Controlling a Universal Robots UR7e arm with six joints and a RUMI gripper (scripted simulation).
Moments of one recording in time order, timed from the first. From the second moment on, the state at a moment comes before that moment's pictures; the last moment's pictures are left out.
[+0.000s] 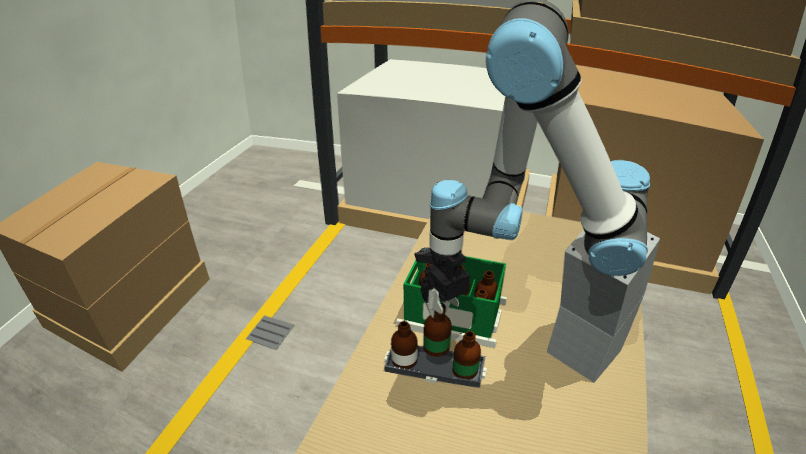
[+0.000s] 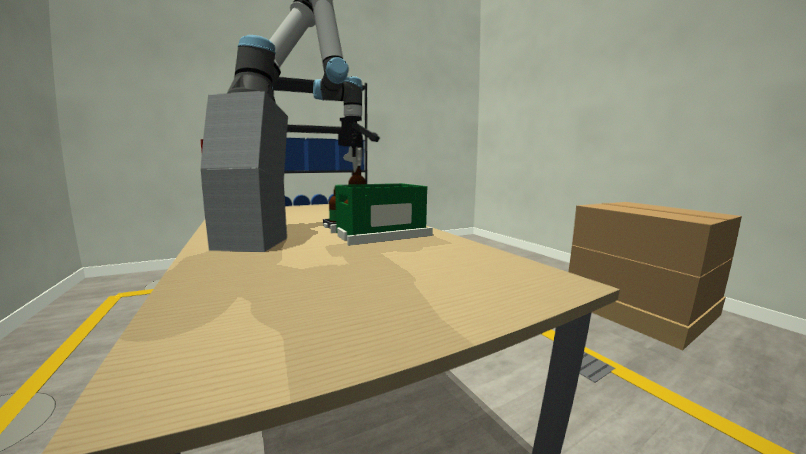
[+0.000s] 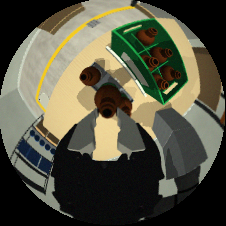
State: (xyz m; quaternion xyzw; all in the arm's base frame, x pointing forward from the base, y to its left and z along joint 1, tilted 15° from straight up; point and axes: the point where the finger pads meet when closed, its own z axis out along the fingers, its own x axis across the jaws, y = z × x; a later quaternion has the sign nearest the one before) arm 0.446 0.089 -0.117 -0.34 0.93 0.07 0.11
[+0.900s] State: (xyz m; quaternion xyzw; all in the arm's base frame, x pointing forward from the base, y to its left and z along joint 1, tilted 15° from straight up) arm 0.445 0.087 -0.109 -0.34 0.93 0.07 0.11
